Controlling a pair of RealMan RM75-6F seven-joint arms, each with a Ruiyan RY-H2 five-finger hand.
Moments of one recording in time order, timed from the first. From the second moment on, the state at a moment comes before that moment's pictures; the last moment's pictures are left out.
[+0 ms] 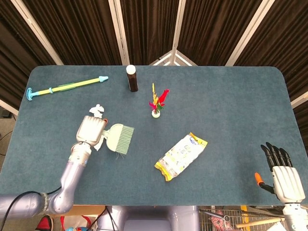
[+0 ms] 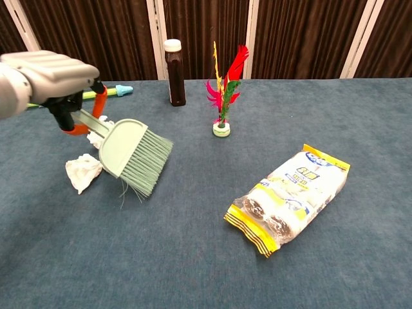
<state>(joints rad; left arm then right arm) -0.83 -1.48 -0.22 -1.79 0.67 1.23 1.12 0.04 -1.08 0.02 -1.71 -1.54 1.48 0.01</state>
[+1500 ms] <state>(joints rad) -0.81 -1.29 -0.19 -1.62 0.68 1.17 0.88 0.04 -1.09 0.02 -1.71 -1.53 1.47 -0.01</state>
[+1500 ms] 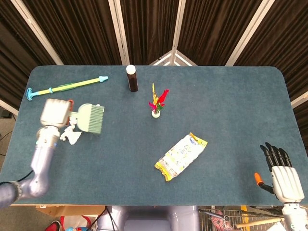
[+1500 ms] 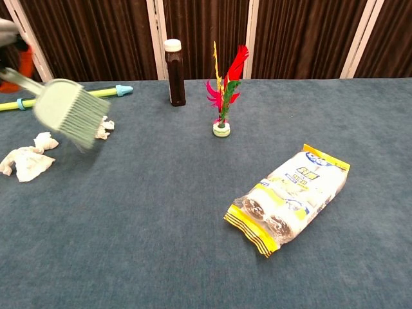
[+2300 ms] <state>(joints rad) -1.00 -1.58 -0.28 -1.11 0.25 0.97 1.08 0.05 -1.08 0.02 -1.71 -1.51 1.45 0.01</state>
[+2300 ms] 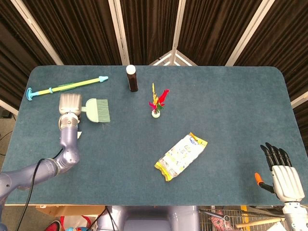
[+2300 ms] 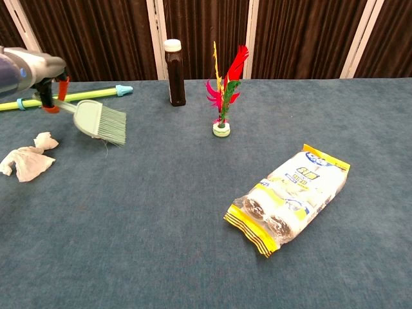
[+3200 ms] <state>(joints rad) -0.74 -1.06 -0.22 -1.56 0.36 1.05 0.84 0.05 -1.09 0.01 -1.71 -1.56 1.47 -0.03</state>
